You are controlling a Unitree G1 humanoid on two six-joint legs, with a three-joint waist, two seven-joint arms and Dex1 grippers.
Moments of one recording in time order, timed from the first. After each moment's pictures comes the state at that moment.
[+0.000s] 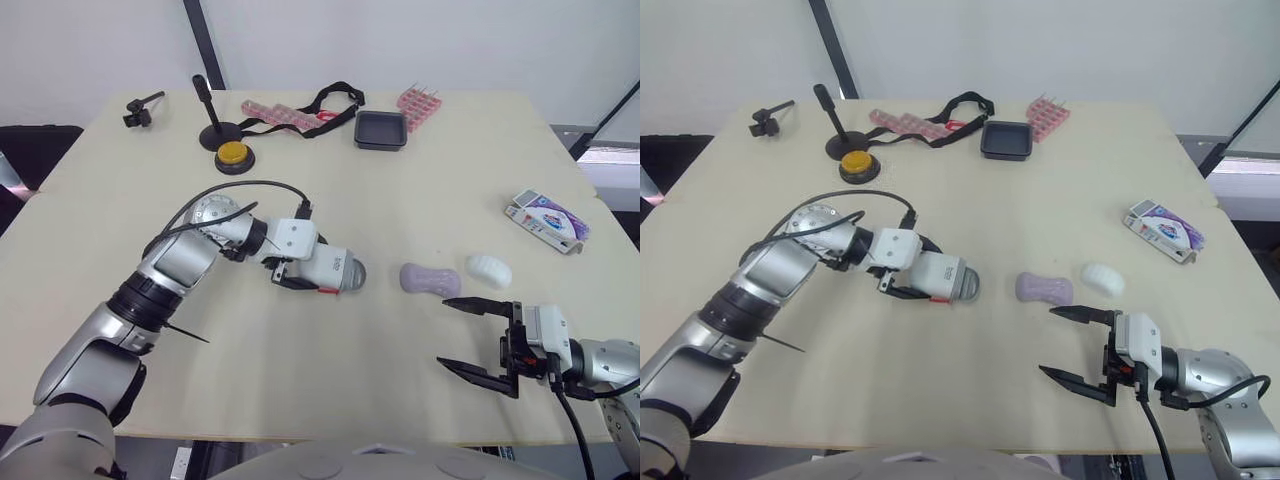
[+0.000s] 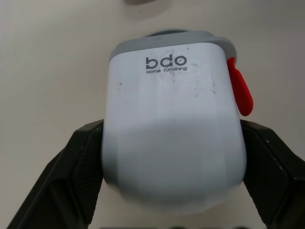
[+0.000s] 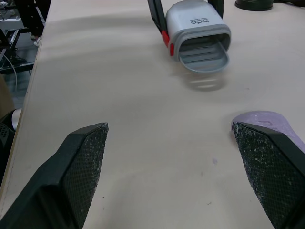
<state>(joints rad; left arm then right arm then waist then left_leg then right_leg) -0.69 0.60 -0.46 0.01 0.01 0.17 -1.29 0.33 -0.63 -0.16 -0.22 0.50 -0.13 1.26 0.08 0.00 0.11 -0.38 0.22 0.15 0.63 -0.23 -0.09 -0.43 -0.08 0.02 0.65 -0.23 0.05</state>
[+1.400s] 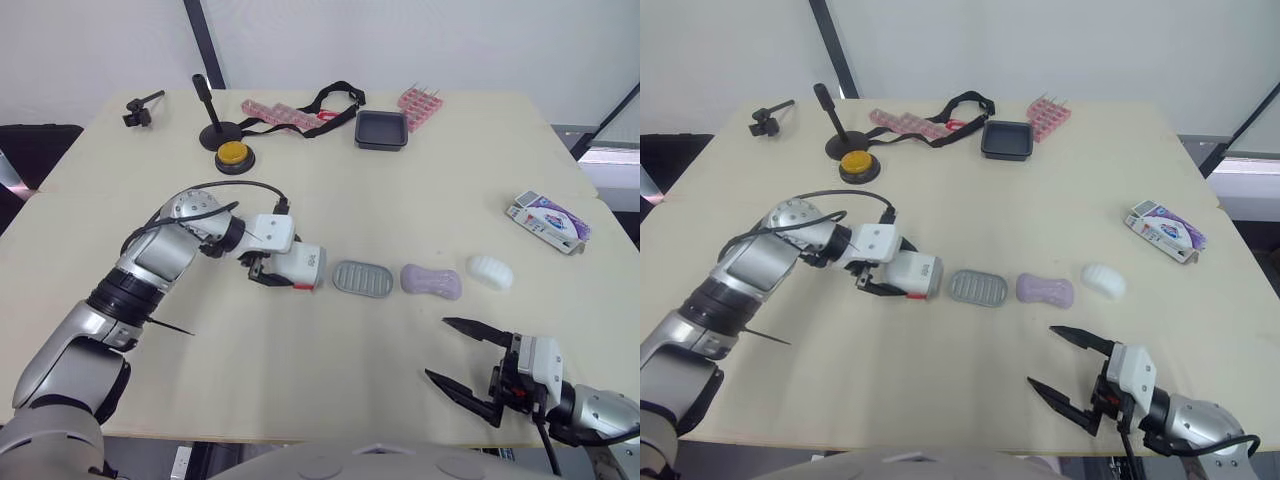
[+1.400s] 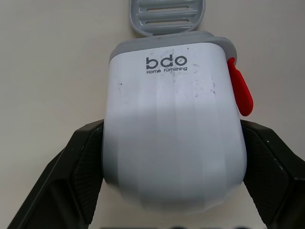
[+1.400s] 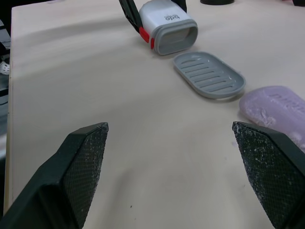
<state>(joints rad) -0.65 0.68 -0.42 0.12 0.00 0.12 -1.34 0.52 -0.52 -0.12 -0.34 0.46 -0.19 1.04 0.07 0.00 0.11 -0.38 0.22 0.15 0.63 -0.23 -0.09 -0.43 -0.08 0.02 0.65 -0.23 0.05</state>
